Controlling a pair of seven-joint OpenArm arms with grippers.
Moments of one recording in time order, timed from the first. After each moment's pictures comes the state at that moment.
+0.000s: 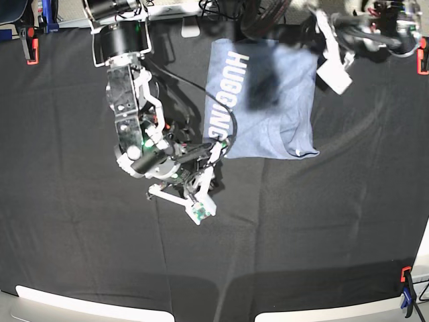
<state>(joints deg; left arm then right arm) 28.8 -12.7 -12.1 108.4 -56.2 -42.5 78.9 9.3 -0.6 -11.8 94.0 7.8 25.8 -55.6</state>
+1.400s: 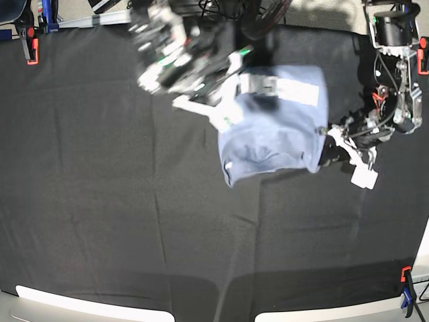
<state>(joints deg) -2.8 -14.9 -11.8 74.6 -43.9 -42.3 46.5 -14.6 -7.0 -15.1 102.3 4.7 29.4 -58.5</state>
